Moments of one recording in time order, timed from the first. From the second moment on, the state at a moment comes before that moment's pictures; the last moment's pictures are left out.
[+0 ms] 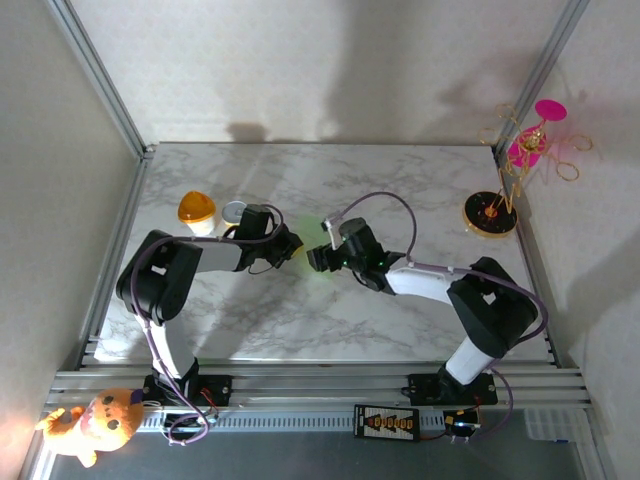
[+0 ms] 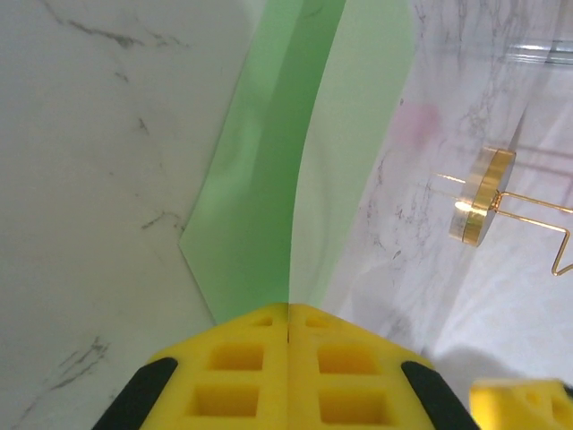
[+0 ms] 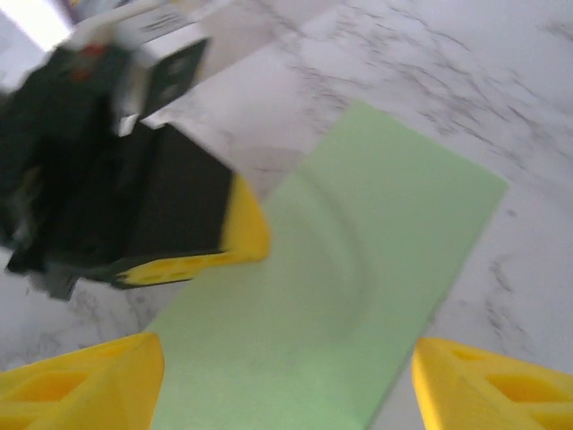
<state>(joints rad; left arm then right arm) -0.39 1.84 0.87 0.22 0.48 -1.19 0.78 1.63 0.80 0.24 -0.02 0.14</state>
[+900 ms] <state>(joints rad) -0.39 1.84 0.85 0.25 0.48 -1.24 0.92 1.77 0.72 0.49 0.21 -0.32</state>
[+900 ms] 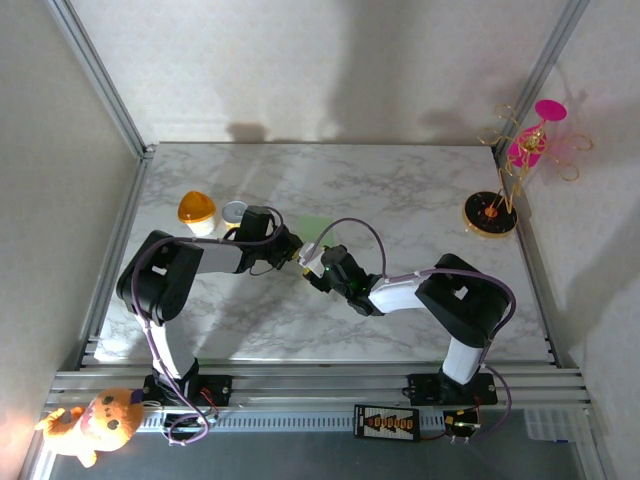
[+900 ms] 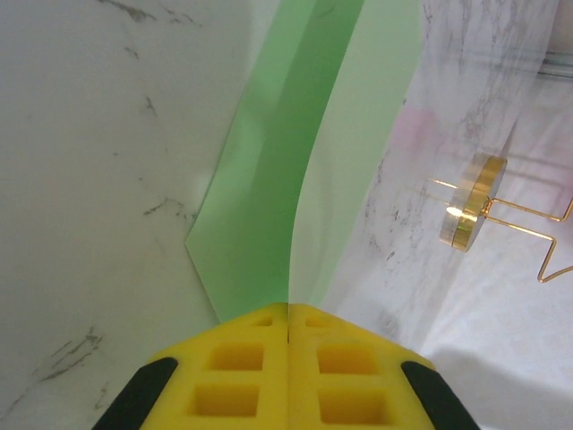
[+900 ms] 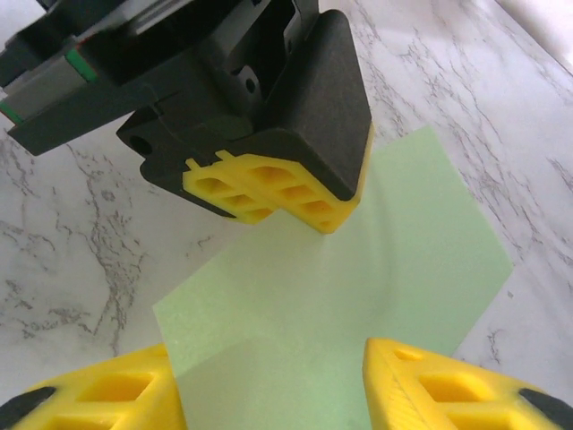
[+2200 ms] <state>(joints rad) -0.41 1.81 0.99 0.01 0.35 -1.00 0.90 1.70 0.65 0.41 -0.18 -0.09</state>
